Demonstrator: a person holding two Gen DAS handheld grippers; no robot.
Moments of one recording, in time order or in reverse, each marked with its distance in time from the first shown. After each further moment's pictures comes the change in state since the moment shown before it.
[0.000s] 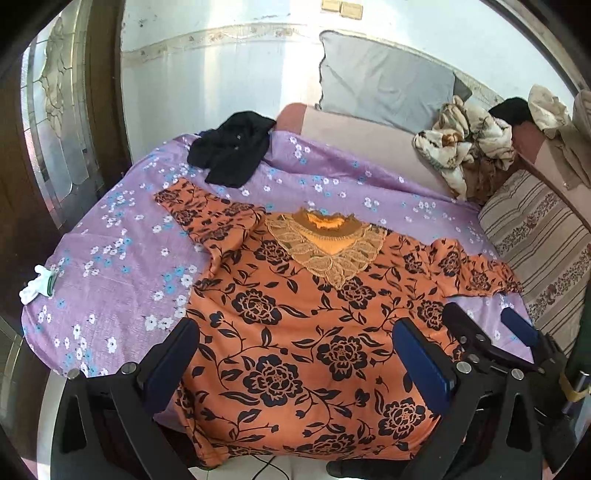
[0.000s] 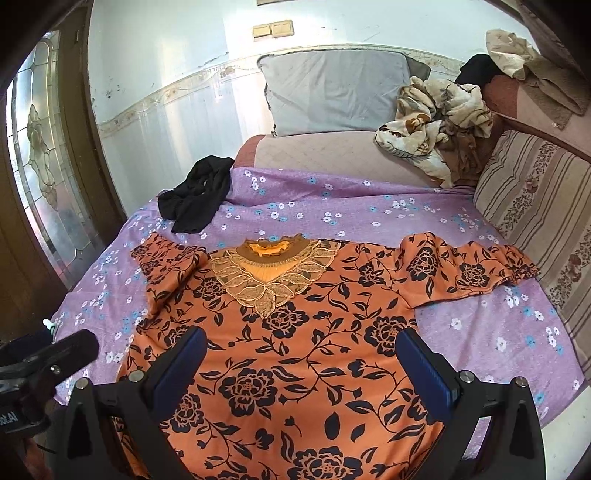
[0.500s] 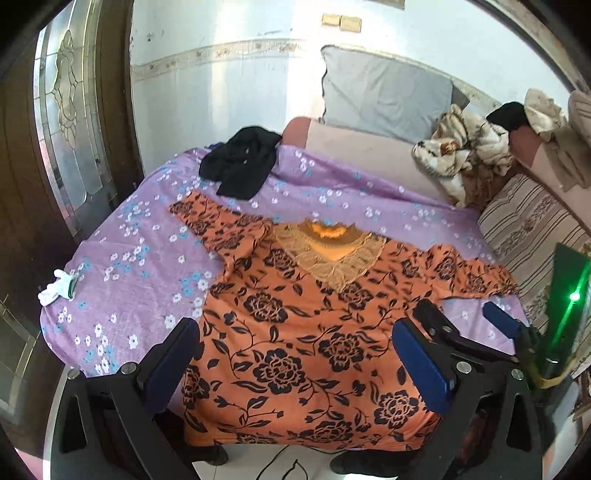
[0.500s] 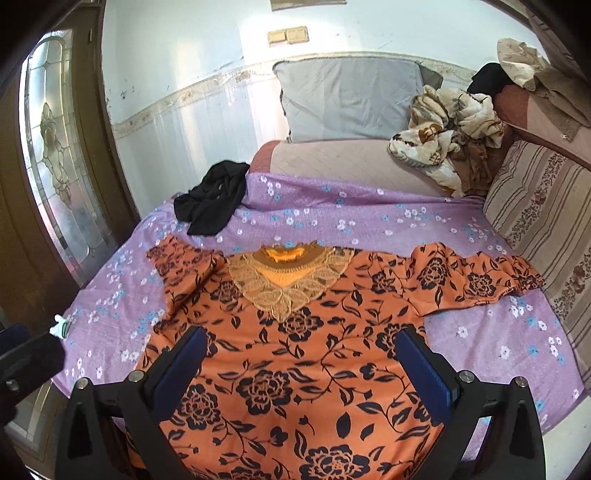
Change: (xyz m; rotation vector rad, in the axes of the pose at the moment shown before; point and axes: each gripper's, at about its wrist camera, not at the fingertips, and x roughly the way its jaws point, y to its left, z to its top) left arm -0.035 -0.007 0.000 0.009 -0.013 0.049; right arm -0.011 0.011 0.004 -0.033 0.020 0.036
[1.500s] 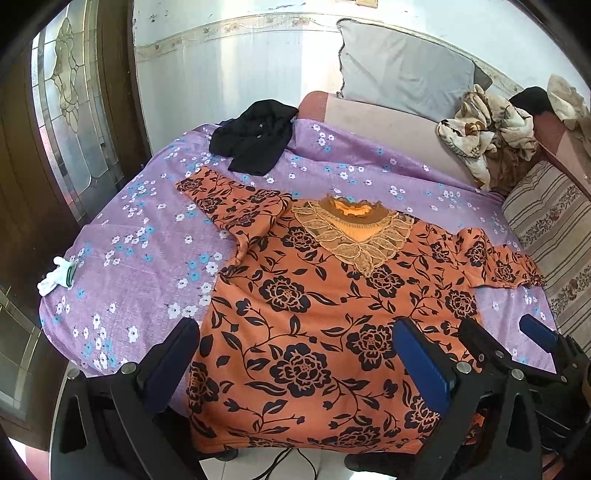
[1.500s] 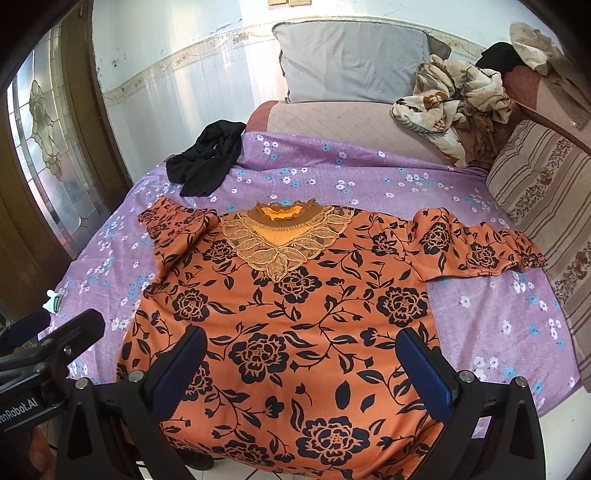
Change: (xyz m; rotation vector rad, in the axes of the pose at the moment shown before) left arm 0.050 0.015 -0.007 -0.007 0.064 0.051; right arm 0.019 0.004 -0.011 -0.009 0.126 -0.024
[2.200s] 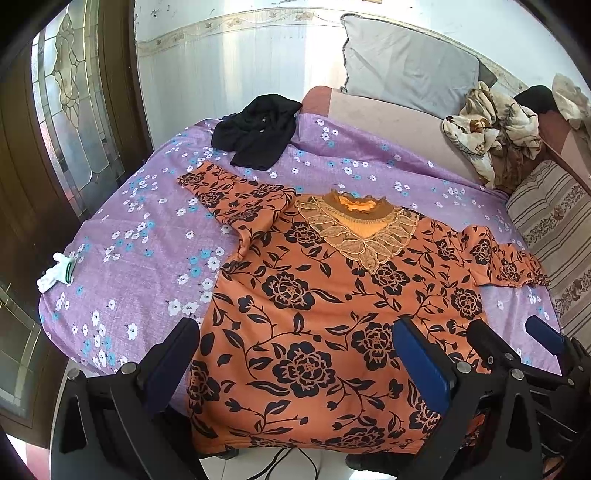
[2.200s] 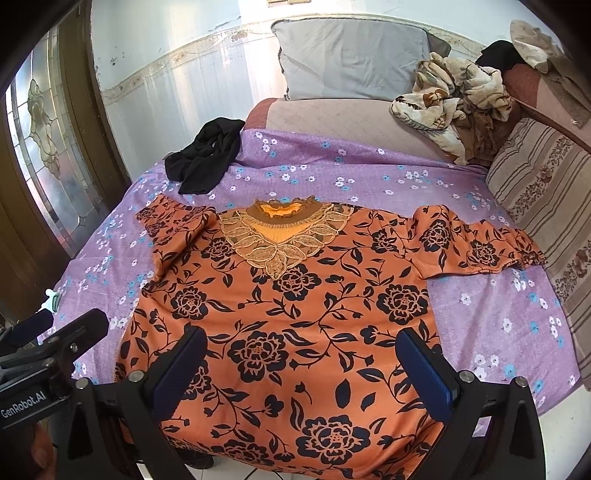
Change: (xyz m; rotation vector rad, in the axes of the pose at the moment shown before) left arm 0.009 0.003 -0.001 -0.008 0.017 0.006; right arm 0.004 0.000 0.000 0.003 0.010 -0.004
